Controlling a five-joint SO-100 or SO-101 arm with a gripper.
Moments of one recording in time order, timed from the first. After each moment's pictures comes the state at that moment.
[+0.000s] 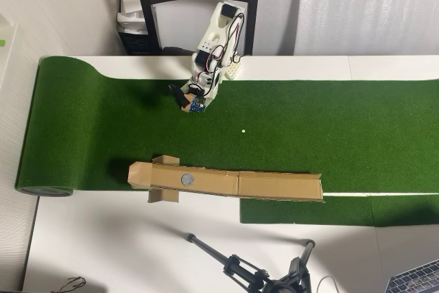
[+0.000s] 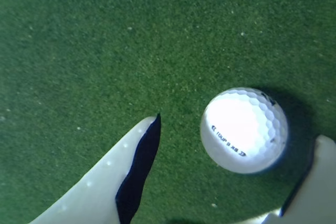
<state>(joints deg) 22.8 142.1 148.1 67.3 86.7</state>
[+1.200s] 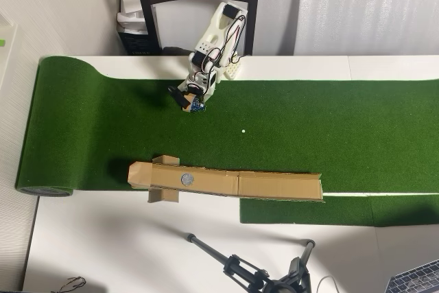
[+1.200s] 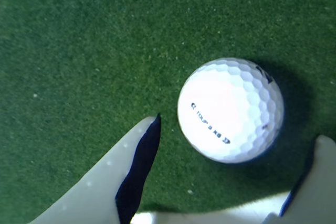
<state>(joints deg) 29.6 142.1 154.3 66.6 75.1</state>
